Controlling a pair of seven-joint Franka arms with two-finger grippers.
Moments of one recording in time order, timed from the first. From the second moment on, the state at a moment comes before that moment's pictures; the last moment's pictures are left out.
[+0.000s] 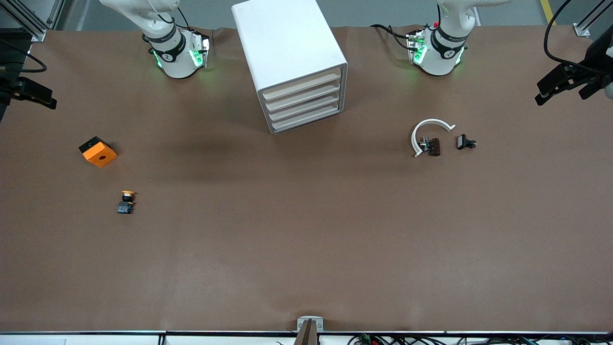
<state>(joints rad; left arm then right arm) 0.04 -0.20 -0.05 -1.73 0.02 1.57 -0.14 -0.09 0.02 0.02 -1.42 -0.07 1.27 0.00</state>
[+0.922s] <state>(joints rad) 0.01 -0.07 -0.06 -1.58 0.02 1.52 -0.24 -0.07 -0.07 0.02 -1.54 0.02 1.38 0.10</state>
